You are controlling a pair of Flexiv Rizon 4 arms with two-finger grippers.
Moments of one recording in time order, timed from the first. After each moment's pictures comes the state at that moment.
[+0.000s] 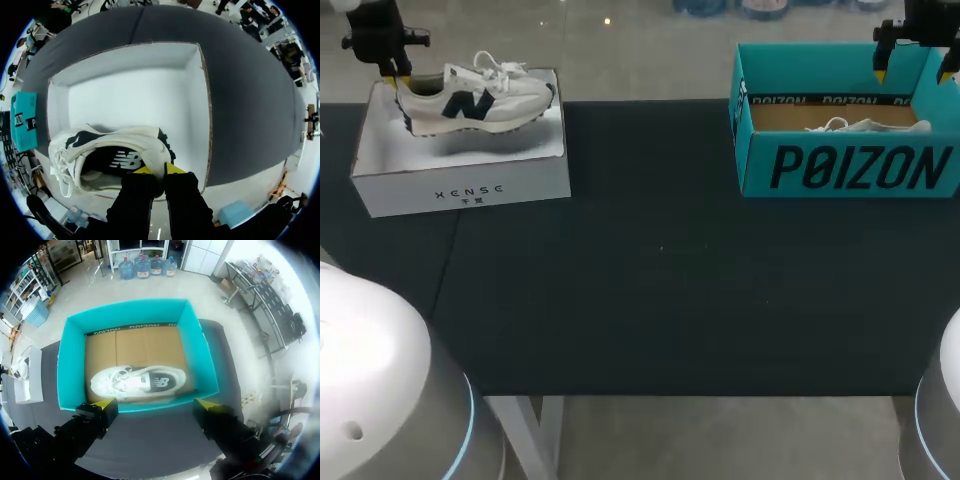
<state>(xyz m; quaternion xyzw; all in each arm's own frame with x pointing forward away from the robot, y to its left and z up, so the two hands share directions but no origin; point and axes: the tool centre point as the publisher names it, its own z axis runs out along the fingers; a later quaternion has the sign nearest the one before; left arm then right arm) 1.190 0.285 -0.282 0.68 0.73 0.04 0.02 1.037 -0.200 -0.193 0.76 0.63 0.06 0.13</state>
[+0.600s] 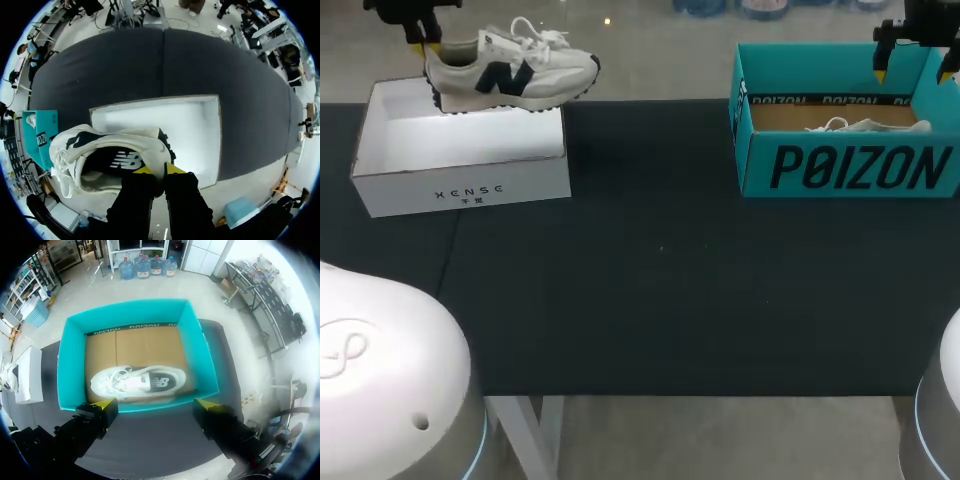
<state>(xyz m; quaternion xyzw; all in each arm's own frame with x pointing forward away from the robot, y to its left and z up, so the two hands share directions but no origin) 1.107 0.171 -0.176 0.70 0.71 0.02 0.02 1.037 -0.200 -0.193 0.76 0.63 0.06 0.13</state>
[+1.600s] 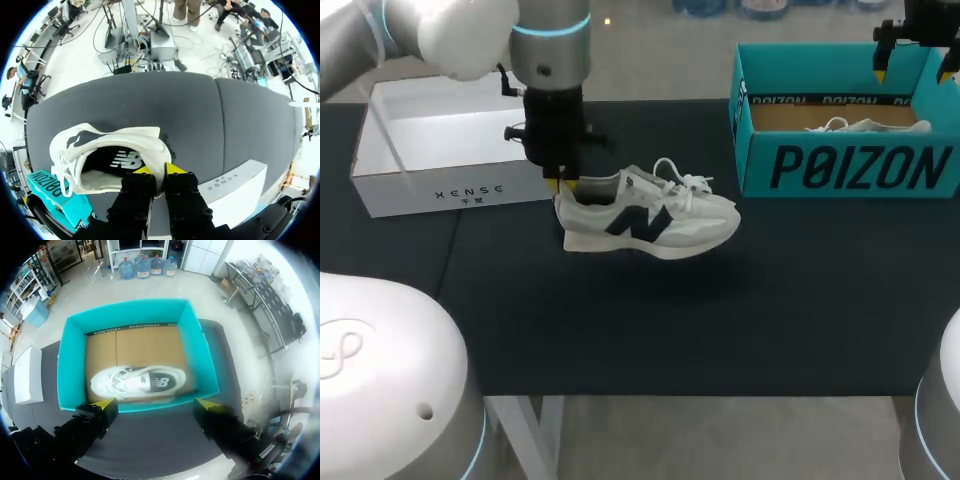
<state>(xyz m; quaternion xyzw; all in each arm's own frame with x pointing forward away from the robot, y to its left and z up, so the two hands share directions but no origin) 0.867 -0.049 -0.258 0.73 0.68 0.01 -0.02 1.037 -0.200 -0.193 0.76 0.63 0.06 0.13</state>
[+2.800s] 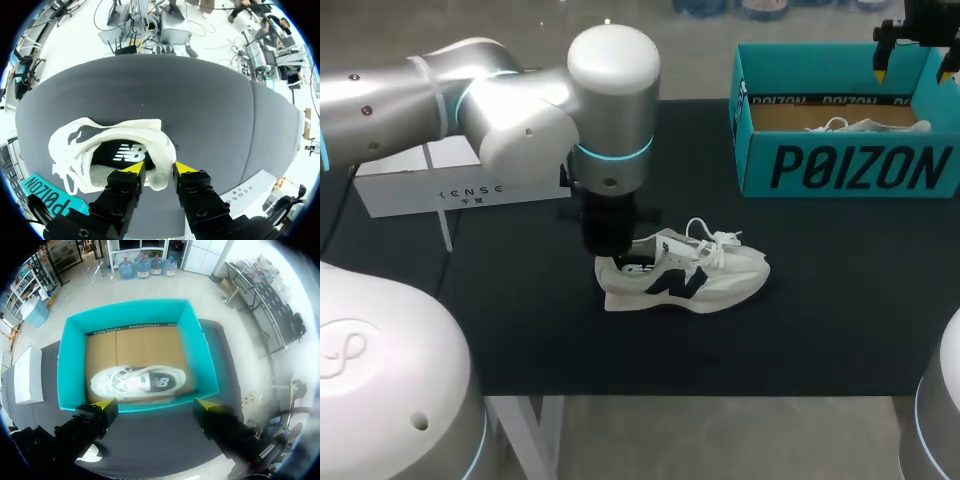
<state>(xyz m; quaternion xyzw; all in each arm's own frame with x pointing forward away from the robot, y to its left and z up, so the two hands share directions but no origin) 0.825 -0.110 -0.342 0.70 0.71 0.07 0.02 1.037 -0.200 -0.193 0.76 0.63 0.06 0.13</state>
